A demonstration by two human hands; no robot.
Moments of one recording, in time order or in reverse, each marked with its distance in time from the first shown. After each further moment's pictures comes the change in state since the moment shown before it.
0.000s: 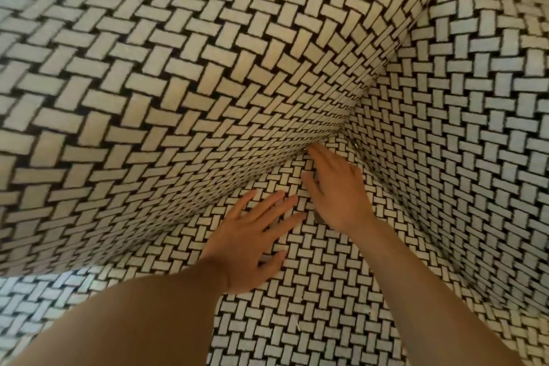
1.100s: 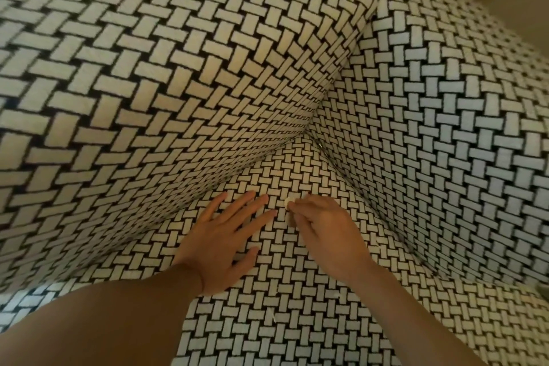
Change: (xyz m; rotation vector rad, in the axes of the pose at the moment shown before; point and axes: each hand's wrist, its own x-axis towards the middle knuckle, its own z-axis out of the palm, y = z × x) left_hand -0.001 0.000 0.000 -0.029 0.025 0.017; right_hand -0.074 0.000 -0.009 0.107 0.002 0.029
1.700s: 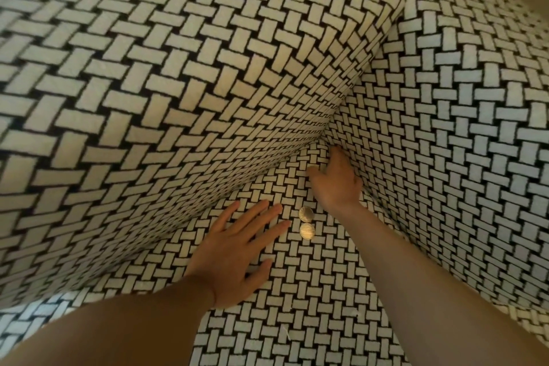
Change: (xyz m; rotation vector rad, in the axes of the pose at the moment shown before) left_hand 0.000 -0.001 0.001 -0.034 -0.011 -0.009; right_hand 0.101 0.011 0.006 0.197 0.098 0.535
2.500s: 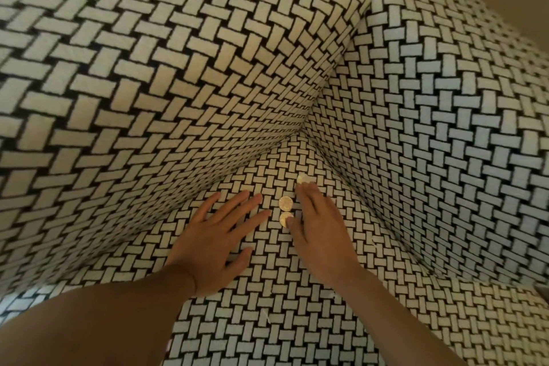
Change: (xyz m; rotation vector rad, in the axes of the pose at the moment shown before) left_hand 0.000 0.001 0.001 0.011 0.006 -0.002; right_hand -0.092 0.048 -0.005 -0.314 -0.053 -0.489
